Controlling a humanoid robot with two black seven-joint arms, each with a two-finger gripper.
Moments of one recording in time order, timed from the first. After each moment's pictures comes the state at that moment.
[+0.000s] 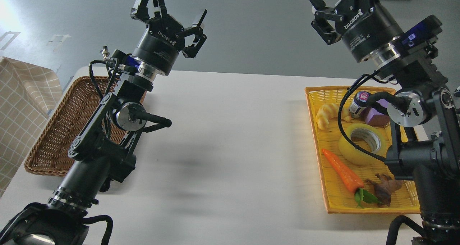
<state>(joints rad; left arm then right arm) -0.53 0.03 -1.33 -1.20 0.64 -0.36 -0.24 0.57 0.00 1.49 1.47 -0.98 0.34 -0.13</state>
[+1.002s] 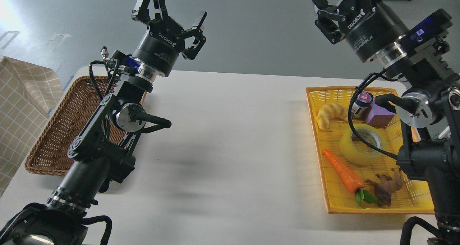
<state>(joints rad) -0.52 0.03 -1.32 -1.20 0.65 -0.36 -0.24 0.57 -0.14 1.45 1.53 -1.04 0.34 -0.13</state>
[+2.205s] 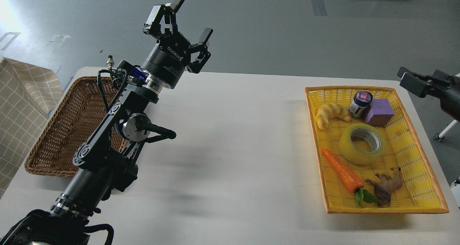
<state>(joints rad) -0.49 0.02 -1.30 -1.20 0.73 -0.34 -0.23 0.30 -0.79 1.26 1.49 -1.89 0.35 -0.05</state>
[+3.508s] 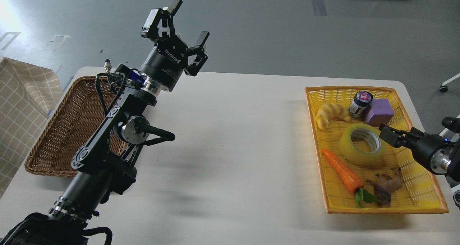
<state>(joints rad) -0.47 0.02 -1.30 -1.20 0.73 -0.32 -0.23 0.15 -0.61 1.21 1.32 -2.04 0.30 -0.03</state>
